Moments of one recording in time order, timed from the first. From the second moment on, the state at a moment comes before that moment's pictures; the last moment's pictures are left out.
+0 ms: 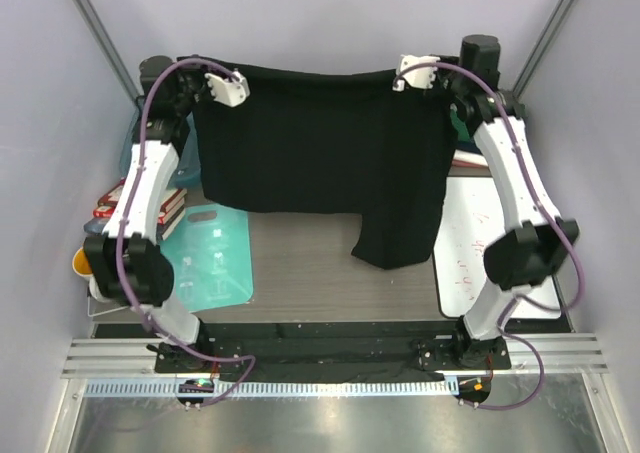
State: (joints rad) left arm -0.04 1.63 1.67 -0.12 0.25 1.46; right arm 0.13 1.71 1.92 -0.51 -0.01 -1.42
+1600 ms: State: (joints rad) left arm -0.20 1.31 0.97 -0.65 0.18 1.47; right arm 0.11 1.59 1.36 -1.17 -0.20 -1.39
